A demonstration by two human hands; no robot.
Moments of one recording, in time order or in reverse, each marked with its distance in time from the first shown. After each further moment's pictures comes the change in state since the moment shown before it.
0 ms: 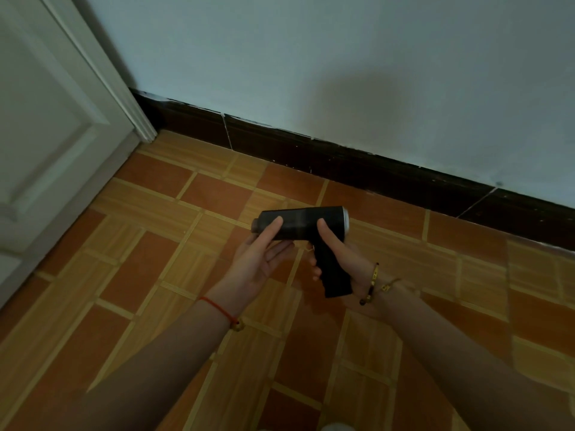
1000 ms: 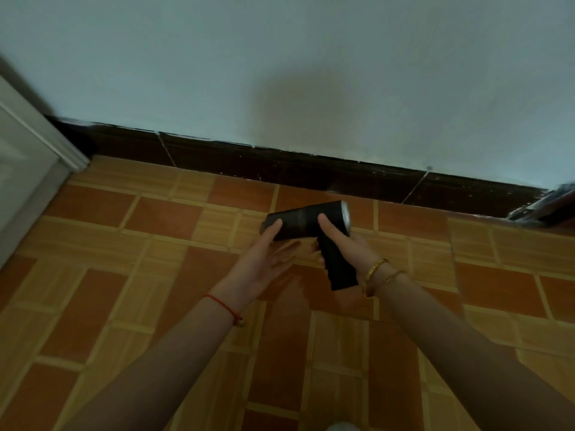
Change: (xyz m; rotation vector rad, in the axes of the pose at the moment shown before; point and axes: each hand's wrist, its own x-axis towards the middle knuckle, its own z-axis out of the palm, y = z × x) left_hand 0.032 -0.032 0.061 0.149 -0.178 -0.205; right_hand -0.042 -0.024 -0.064 -0.007 0.299 -0.003
